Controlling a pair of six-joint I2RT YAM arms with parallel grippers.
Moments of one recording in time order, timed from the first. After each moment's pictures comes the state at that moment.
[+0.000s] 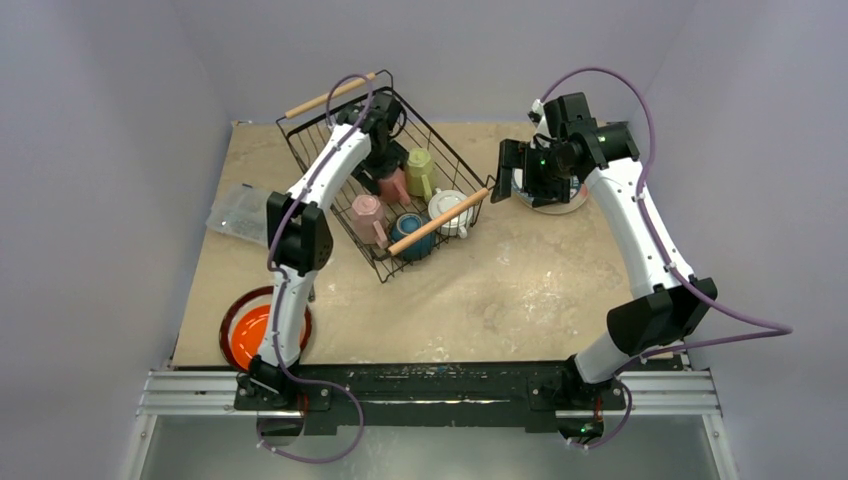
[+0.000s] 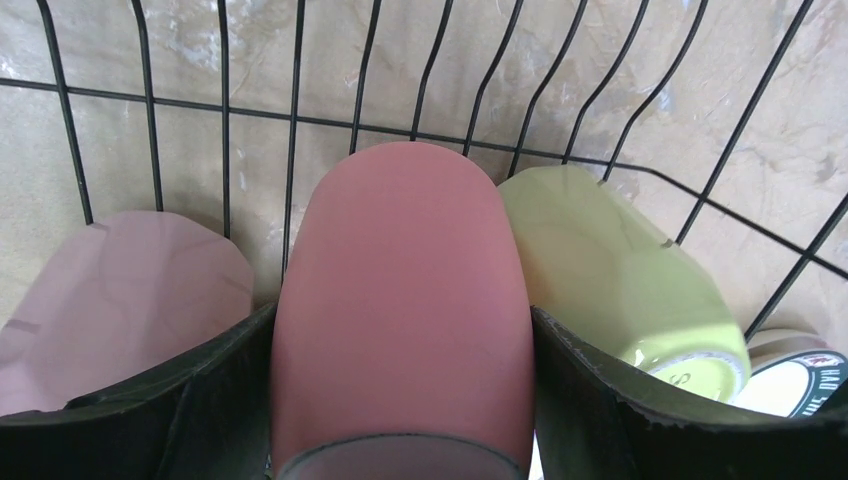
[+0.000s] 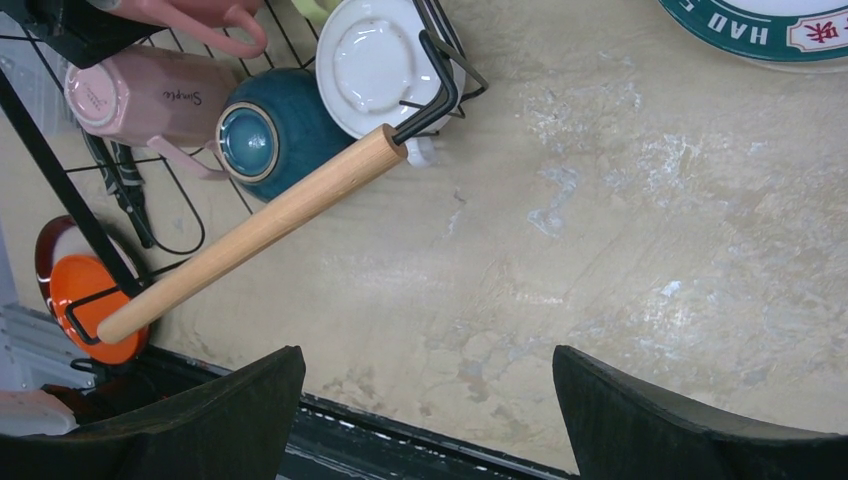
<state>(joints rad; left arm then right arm) -0.40 2.36 2.37 -1.24 -0.20 -1.25 0.27 1.58 1.80 -1.24 -0.19 0.32</state>
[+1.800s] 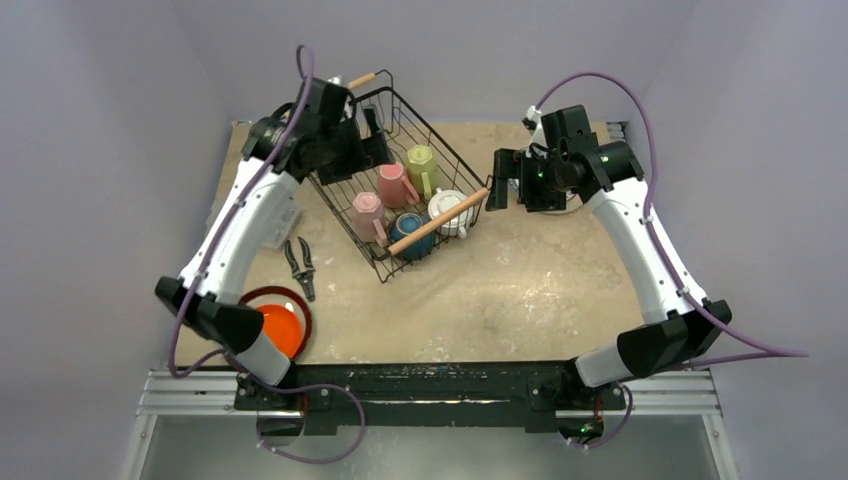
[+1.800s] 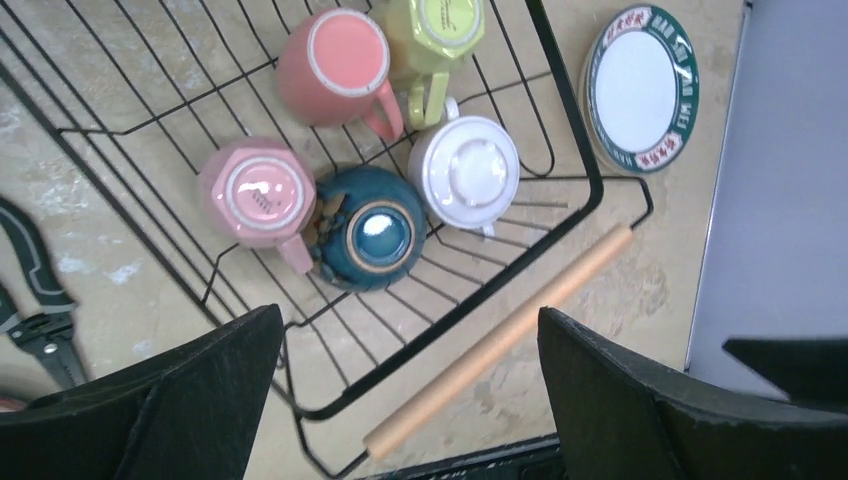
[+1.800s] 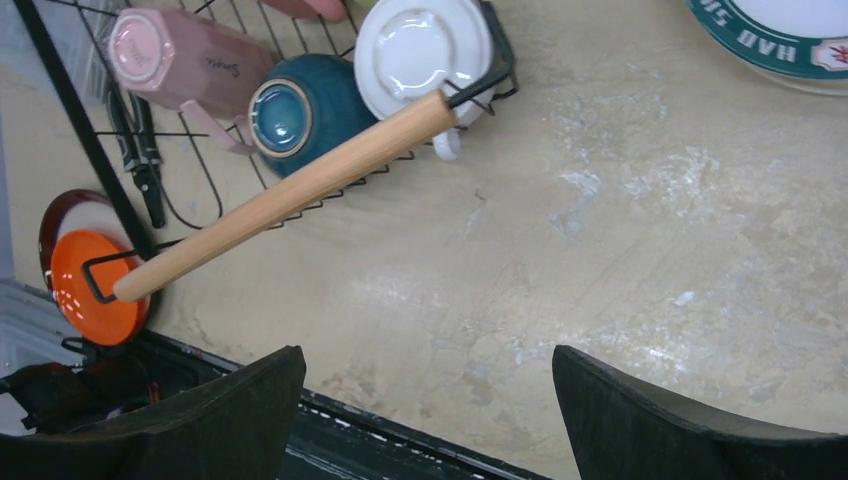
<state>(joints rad) -0.44 1.70 2.03 -1.12 -0.05 -0.71 0.30 1.46 1.70 -1.19 -0.18 0.31</state>
